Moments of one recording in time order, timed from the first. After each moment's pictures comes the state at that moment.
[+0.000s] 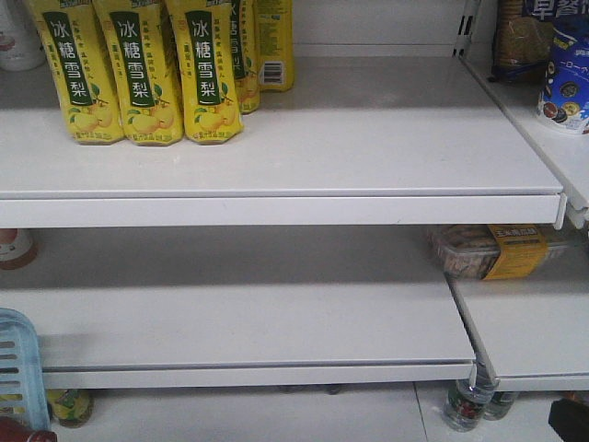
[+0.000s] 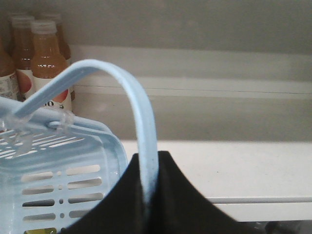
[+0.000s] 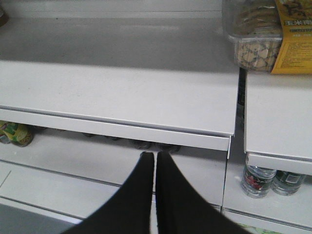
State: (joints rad) left arm -0.03 -0.01 0.04 0.04 0.22 -0.20; right arm 0.52 0.28 -0.25 -0.27 0.58 0.51
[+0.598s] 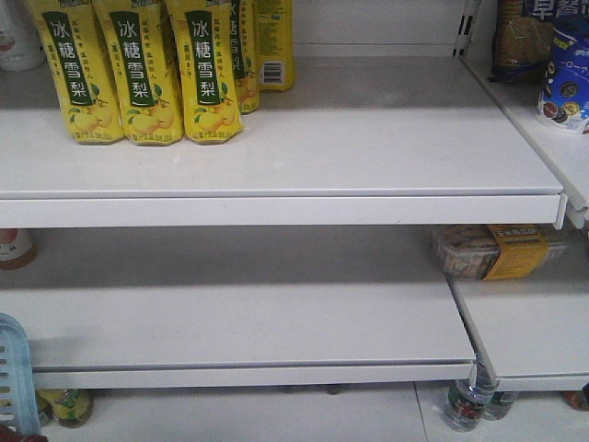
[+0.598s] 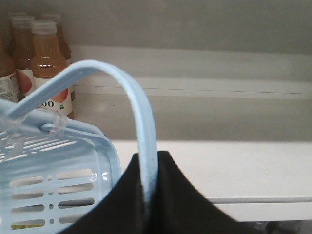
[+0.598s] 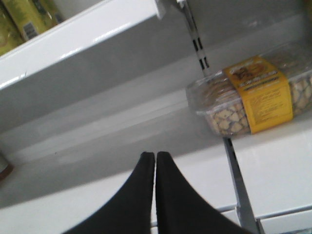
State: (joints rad) left arm -0.03 -0.01 0.04 0.04 0.22 -0.20; right arm 0.14 0.00 0.03 -0.05 0.15 0.49
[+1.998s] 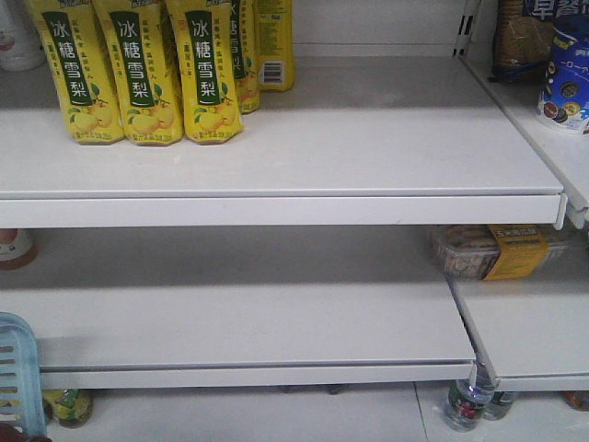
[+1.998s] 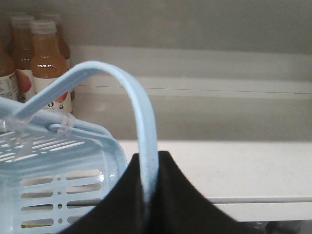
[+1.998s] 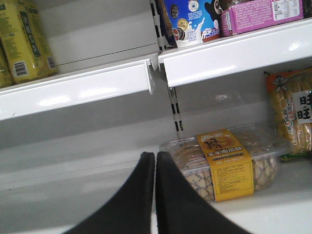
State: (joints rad) left arm -0.03 -0.01 0.04 0.04 0.22 -0.20; right arm 0.05 -0.01 0.03 -0.26 0.00 0.49
